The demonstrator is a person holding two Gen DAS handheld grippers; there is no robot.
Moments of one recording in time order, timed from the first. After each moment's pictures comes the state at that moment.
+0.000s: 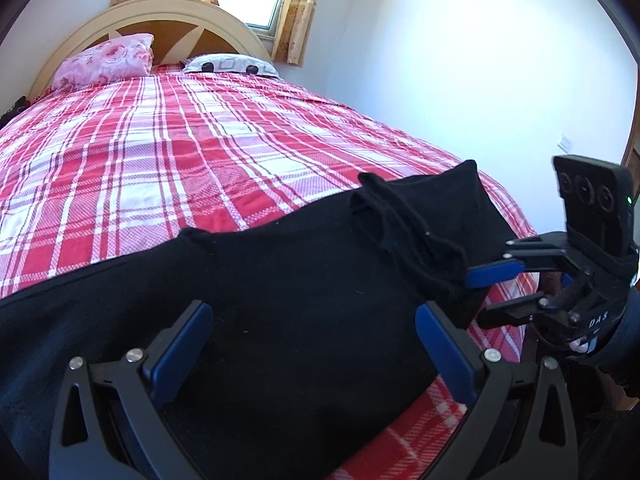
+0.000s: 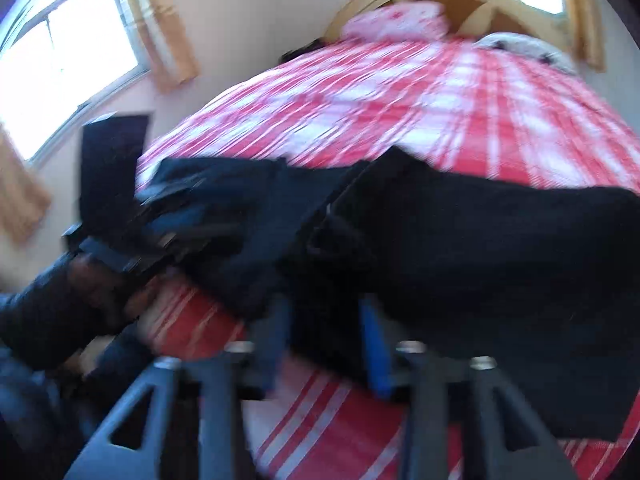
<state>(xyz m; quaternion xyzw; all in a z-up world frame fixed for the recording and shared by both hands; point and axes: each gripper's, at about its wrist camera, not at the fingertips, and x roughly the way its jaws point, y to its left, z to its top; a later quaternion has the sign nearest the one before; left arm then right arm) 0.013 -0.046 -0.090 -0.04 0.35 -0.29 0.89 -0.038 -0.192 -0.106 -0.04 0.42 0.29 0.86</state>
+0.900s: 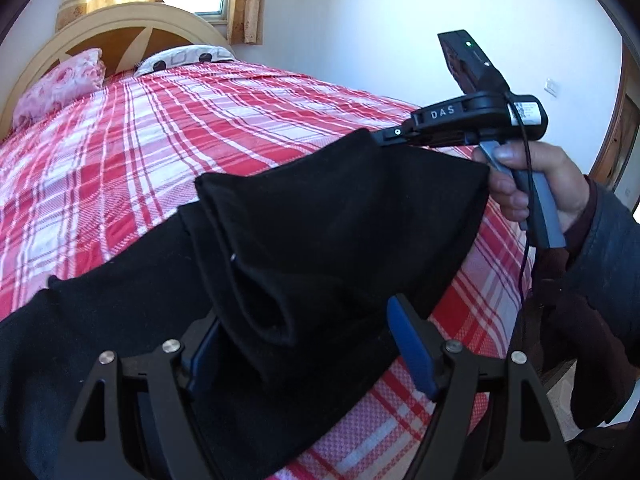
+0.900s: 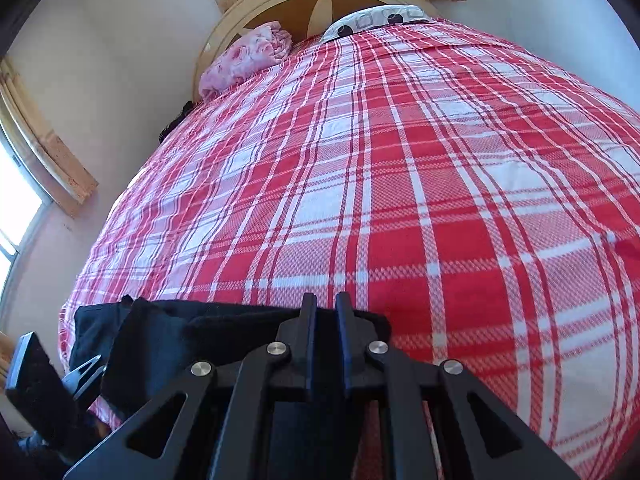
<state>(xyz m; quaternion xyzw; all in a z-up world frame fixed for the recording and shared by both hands) 0.000 -0.154 -0.084 0.04 0.38 -0.31 0.87 0.075 -0.368 -0.100 0.14 0.42 0.10 0.89</state>
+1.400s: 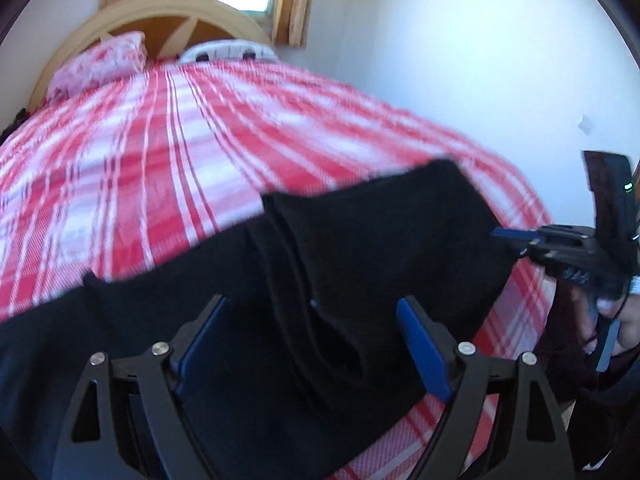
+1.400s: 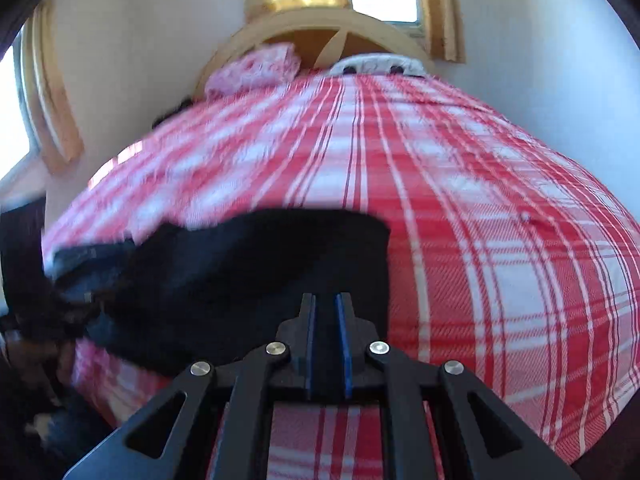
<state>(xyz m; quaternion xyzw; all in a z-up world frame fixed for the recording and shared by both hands) 0.024 -0.140 -0.085 0.01 0.39 -0.26 0.88 -0.032 -0.325 -0.104 0.00 0.41 0.06 0.91</state>
